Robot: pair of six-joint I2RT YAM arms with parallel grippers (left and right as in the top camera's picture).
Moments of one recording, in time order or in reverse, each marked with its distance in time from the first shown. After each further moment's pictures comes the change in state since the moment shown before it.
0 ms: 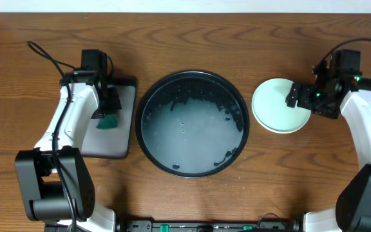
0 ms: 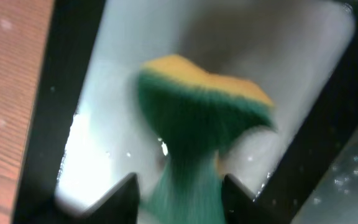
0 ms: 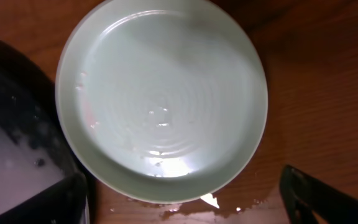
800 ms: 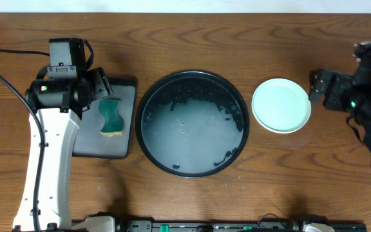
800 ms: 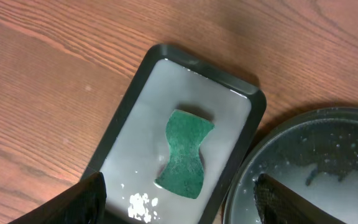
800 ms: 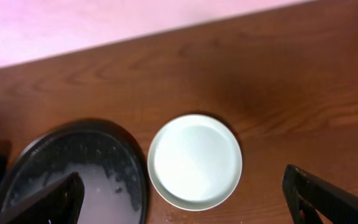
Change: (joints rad) left arm 0.000 -0.306 0.164 -0.127 -0.001 -0.060; right arm 0.048 -0.507 0.172 -0.083 0.040 0.001
